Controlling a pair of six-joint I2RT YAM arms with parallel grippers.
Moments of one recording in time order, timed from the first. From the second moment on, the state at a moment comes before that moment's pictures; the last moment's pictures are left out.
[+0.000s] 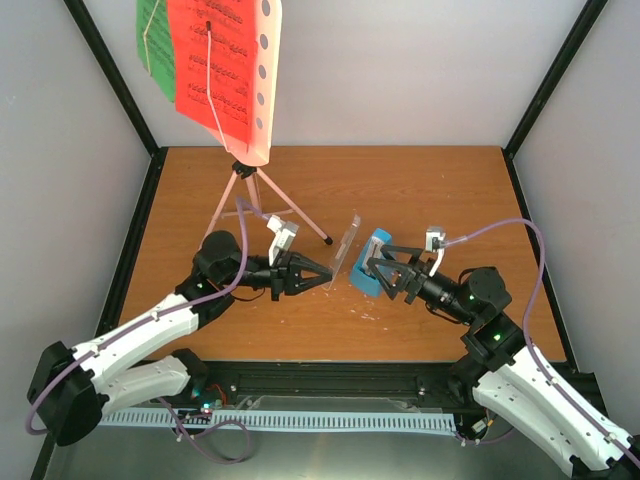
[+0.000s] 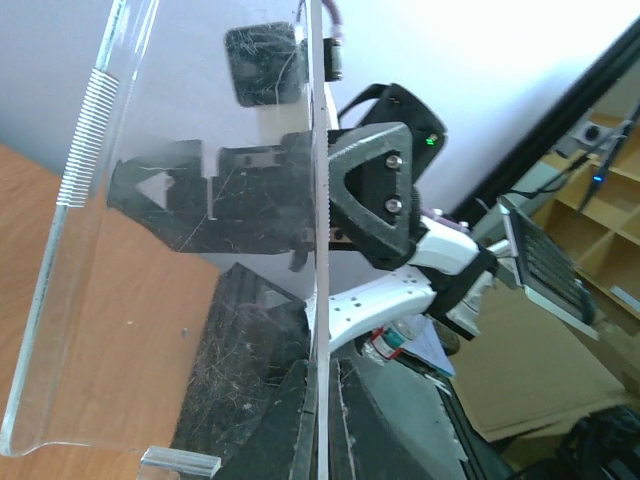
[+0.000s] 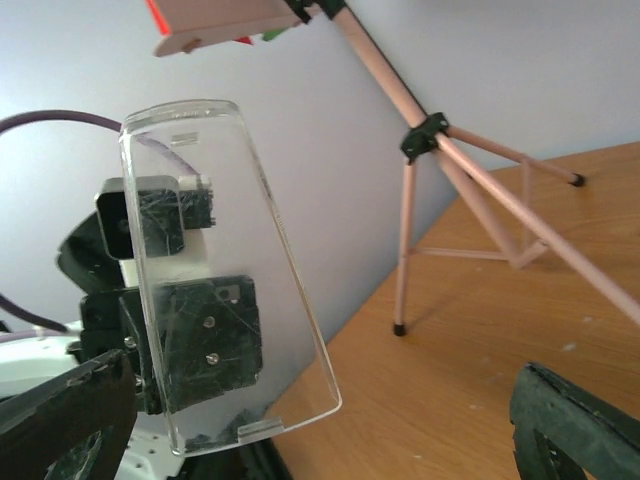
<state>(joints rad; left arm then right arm) -0.71 1.01 0.63 0.43 0.90 -0.69 0.62 0.51 0.48 0.10 -0.38 0.71</state>
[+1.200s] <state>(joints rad) -0.71 1.05 0.63 0.54 1.09 -0.76 0.85 0.71 0.67 0.10 -0.32 0.65</state>
